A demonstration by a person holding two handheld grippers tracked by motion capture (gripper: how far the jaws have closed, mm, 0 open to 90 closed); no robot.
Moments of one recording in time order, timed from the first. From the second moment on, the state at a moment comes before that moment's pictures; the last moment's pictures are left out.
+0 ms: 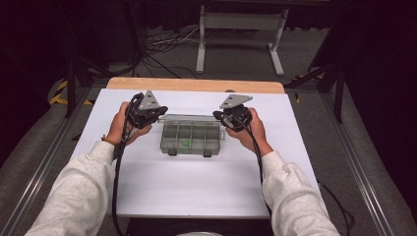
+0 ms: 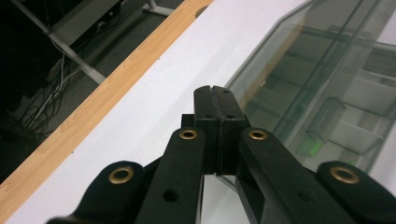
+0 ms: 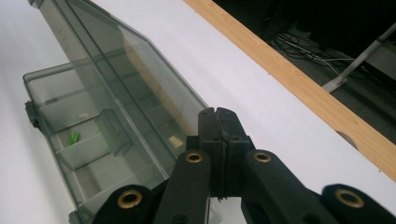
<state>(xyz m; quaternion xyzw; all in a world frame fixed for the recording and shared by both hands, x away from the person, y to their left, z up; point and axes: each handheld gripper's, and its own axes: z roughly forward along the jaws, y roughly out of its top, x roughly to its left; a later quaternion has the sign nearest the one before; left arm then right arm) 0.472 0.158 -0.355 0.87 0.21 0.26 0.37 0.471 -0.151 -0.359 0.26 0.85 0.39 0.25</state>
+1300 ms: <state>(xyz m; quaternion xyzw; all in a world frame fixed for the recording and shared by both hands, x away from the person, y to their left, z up) 0.431 0.167 -0.402 0.88 0.18 0.23 0.38 0.433 -0.150 -0.395 0.23 0.87 0.38 0.21</state>
